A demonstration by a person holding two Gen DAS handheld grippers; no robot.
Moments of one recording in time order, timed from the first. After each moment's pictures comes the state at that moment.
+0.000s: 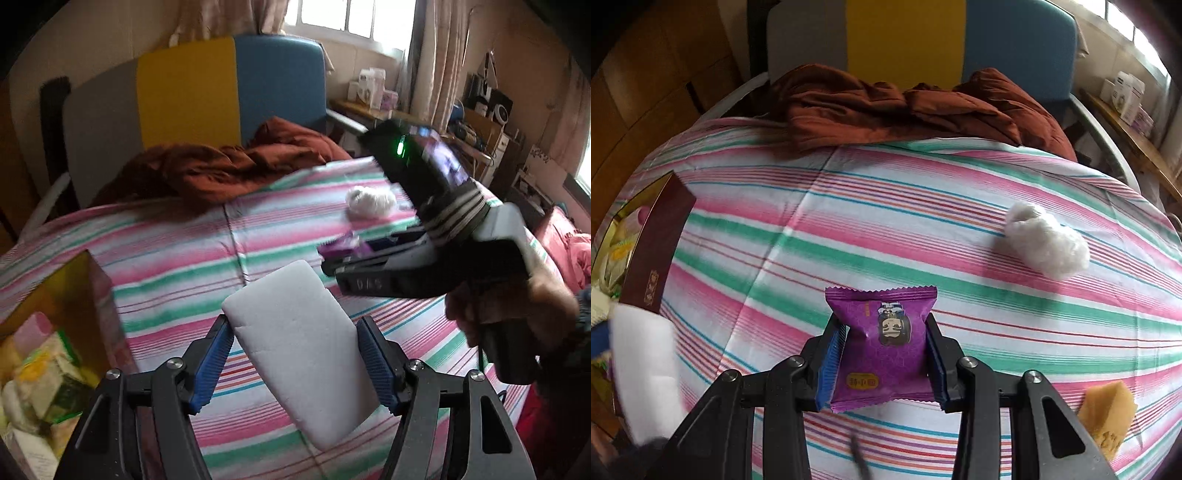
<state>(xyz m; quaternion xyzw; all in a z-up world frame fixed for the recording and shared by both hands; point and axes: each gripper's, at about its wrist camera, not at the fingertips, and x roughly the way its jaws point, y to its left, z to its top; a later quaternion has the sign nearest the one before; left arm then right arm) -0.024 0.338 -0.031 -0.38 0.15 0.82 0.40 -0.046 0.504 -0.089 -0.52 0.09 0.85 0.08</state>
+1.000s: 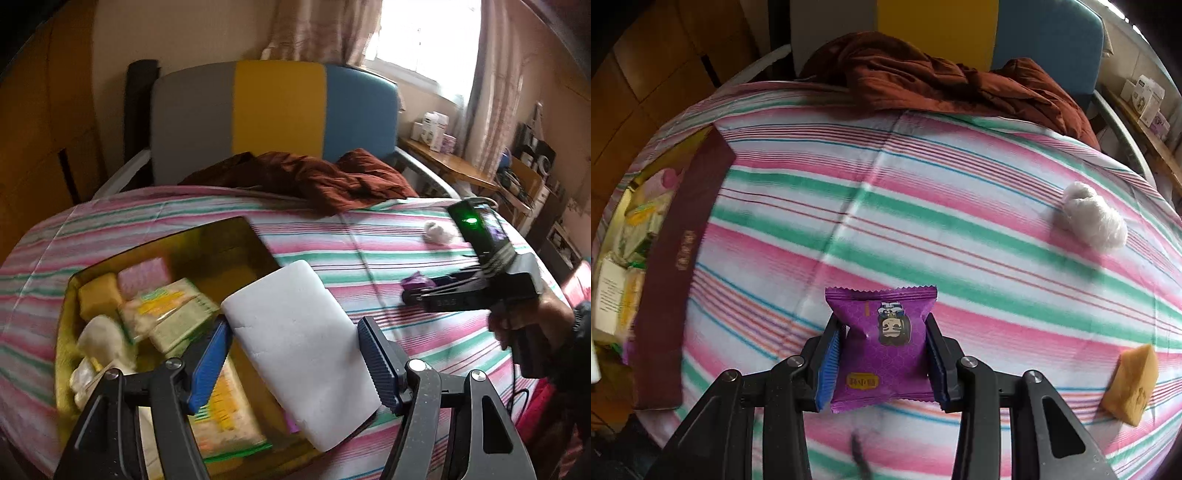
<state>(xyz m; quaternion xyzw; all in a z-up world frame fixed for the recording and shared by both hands) -0.046 0.179 -0.004 -0.37 0.08 0.87 0.31 -0.044 0.439 -0.088 -0.55 0.09 0.83 0.05</state>
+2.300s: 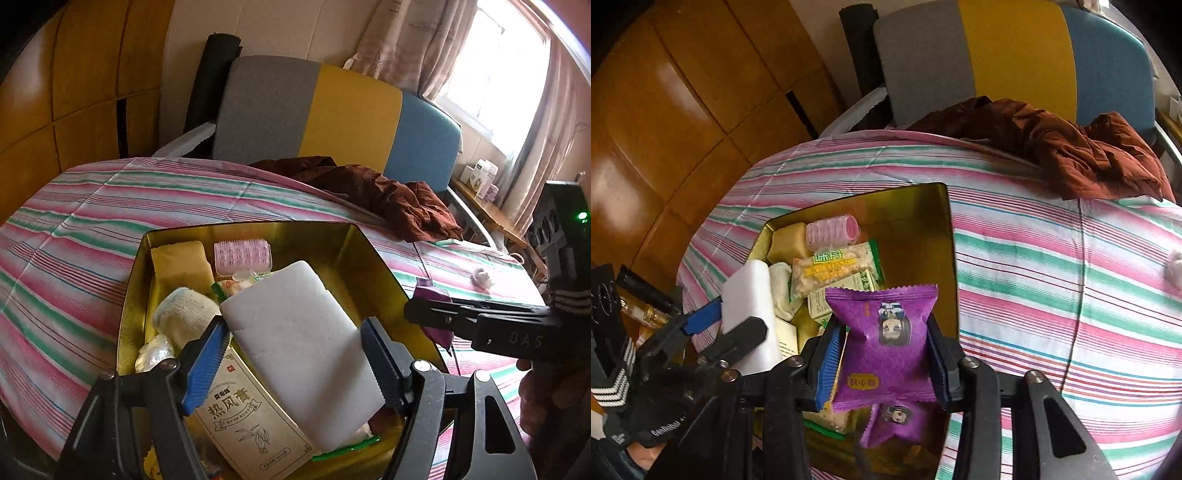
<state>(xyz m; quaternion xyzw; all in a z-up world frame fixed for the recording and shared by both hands) -0.094 0.080 -0.016 -0.39 -0.02 0.89 0.24 -0.084 0.284 -0.014 -0.47 0.16 0.87 -0.06</state>
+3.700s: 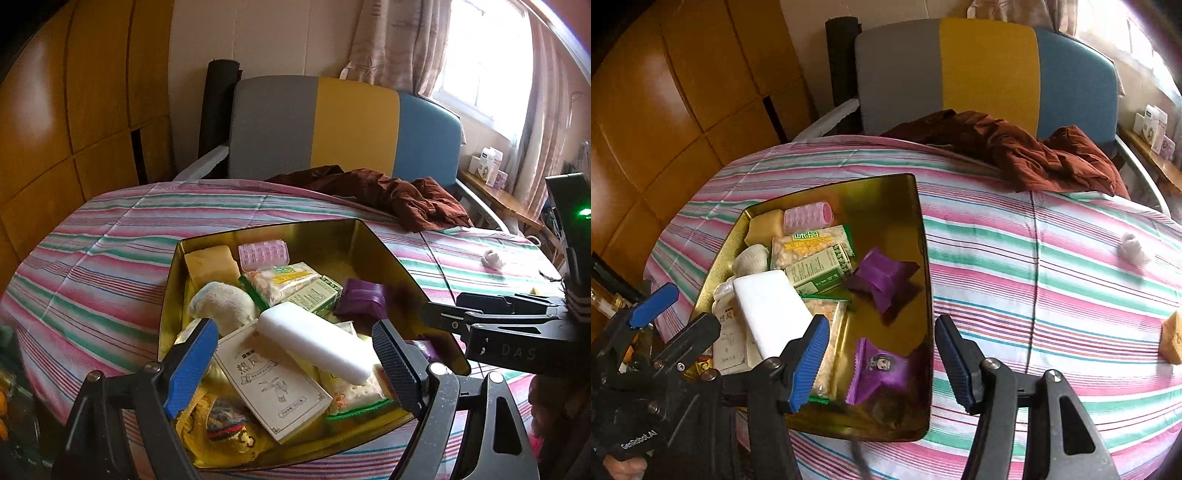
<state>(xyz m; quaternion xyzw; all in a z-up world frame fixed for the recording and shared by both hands) -0.045 0.069 -0.003 -0.35 0.04 0.91 0.21 -0.032 0.266 -0.012 -0.45 0.11 0.89 0.02</state>
